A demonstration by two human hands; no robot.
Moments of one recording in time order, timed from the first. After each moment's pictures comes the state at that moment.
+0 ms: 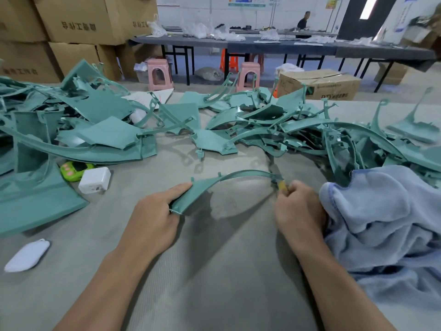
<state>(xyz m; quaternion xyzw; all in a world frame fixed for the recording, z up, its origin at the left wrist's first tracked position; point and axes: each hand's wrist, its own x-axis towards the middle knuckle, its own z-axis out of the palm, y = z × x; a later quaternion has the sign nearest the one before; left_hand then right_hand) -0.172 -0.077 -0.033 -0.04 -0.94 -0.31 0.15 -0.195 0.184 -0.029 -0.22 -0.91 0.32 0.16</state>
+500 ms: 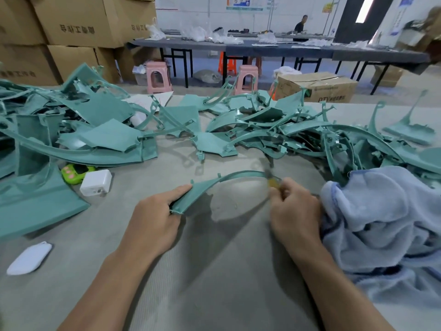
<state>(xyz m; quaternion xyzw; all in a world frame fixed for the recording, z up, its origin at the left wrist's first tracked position) -0.171 -0.080 -0.030 -0.04 -0.93 -0.32 0.16 -0.183 0.179 -0.023 -0.11 -0.90 0.36 0.22</state>
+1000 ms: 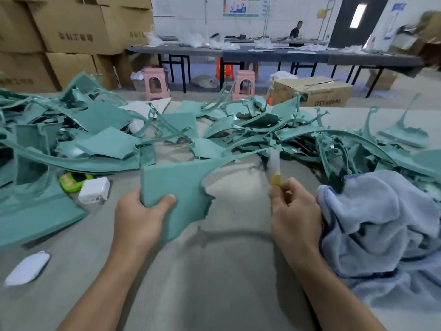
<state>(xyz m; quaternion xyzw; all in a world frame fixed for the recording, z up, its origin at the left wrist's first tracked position) -0.170 -0.079 -0.013 0.14 -0.76 -0.60 0.19 -0.174 0.173 -0.018 -0.10 -0.83 0.46 0.29</state>
